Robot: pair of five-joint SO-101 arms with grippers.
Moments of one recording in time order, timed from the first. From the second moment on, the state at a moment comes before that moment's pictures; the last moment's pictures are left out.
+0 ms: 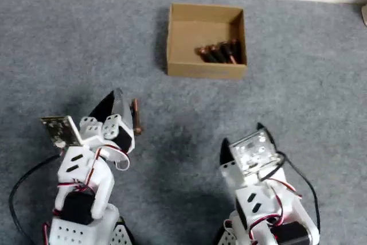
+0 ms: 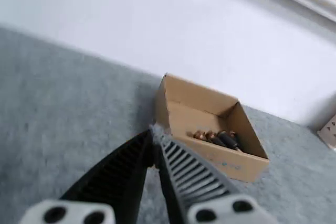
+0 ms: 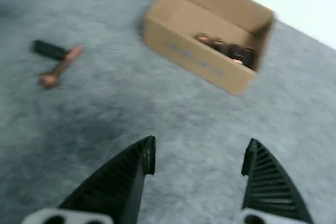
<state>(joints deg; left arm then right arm) 4.6 -103.5 86.4 33.8 29.8 -21.5 -101.3 62.4 76.7 18.7</state>
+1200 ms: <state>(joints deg) -14.1 -103.6 79.4 37.1 35.6 -51.6 -8.8 37.8 25.6 -1.0</state>
